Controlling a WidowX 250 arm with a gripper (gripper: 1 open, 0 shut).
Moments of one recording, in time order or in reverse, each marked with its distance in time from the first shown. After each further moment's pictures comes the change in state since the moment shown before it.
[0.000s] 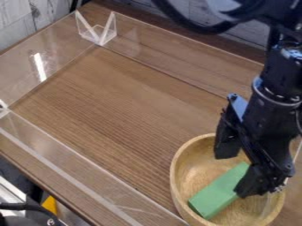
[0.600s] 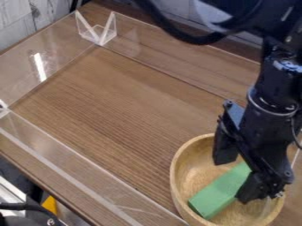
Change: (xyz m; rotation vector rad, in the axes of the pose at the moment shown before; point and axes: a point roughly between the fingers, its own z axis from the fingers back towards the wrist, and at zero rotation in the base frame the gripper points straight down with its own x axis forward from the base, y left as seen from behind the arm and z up) arm 0.004 -0.001 -0.009 0.005 -0.046 0.061
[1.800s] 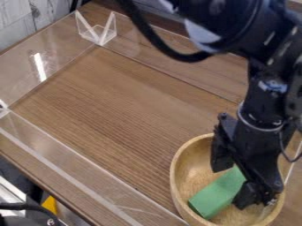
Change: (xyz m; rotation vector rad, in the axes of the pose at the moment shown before) arm 0.006 0.000 -0.022 0.014 -0.068 -0.020
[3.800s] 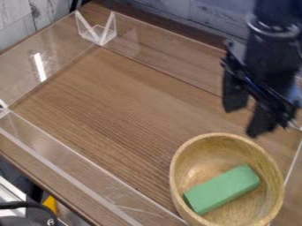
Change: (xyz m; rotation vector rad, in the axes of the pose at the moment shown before) arm 0.018 0.017 0.069 0.000 -0.042 0.014
